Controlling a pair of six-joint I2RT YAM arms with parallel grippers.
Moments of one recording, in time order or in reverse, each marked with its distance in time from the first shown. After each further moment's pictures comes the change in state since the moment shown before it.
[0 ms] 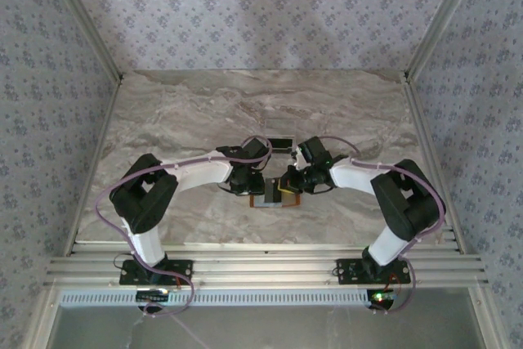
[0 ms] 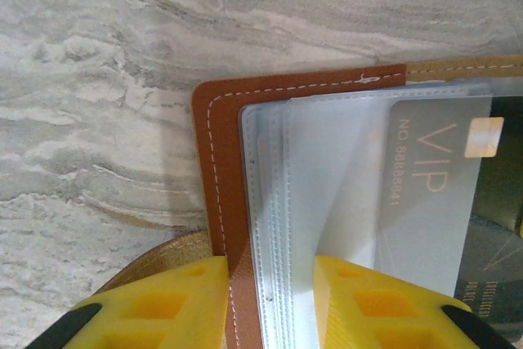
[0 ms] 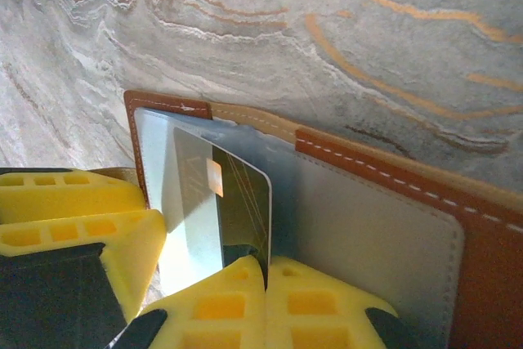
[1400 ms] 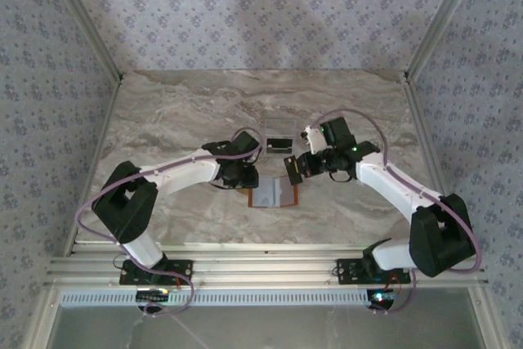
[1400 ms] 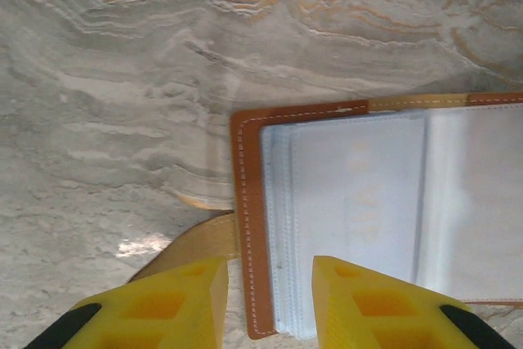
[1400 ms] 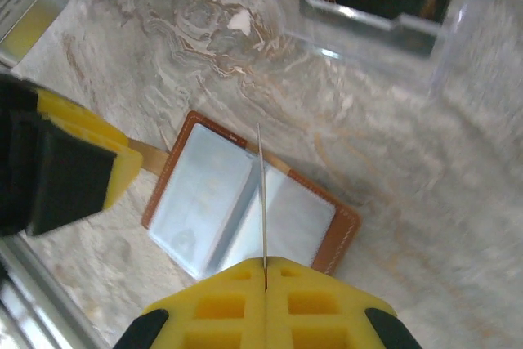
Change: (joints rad) left arm 0.046 -0.130 -0.030 -0.019 -0.030 0.034; right arm -0.111 -0.278 0.157 -0.340 0.090 -0.610
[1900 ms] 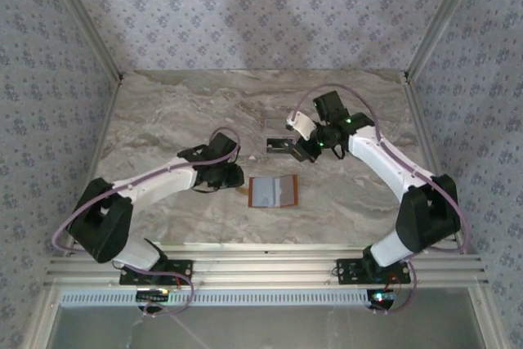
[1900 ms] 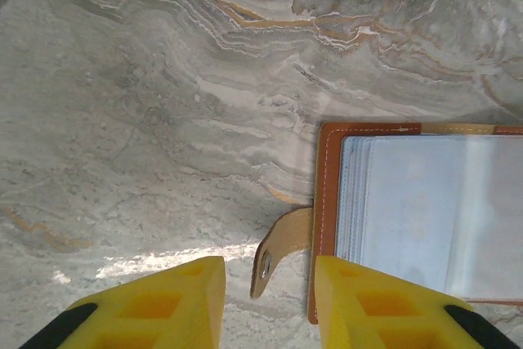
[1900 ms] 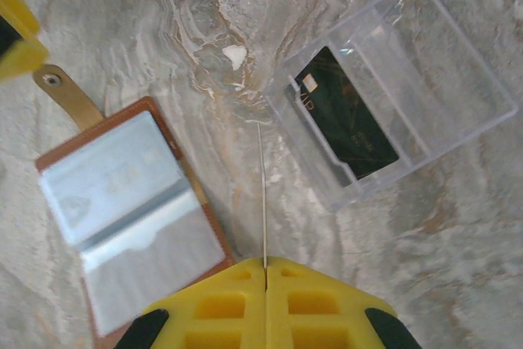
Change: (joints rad) left arm 0.098 -0.194 -0.169 0.076 0.000 -0.012; right arm -0.008 0.179 0.333 -0.224 0.090 -0.660
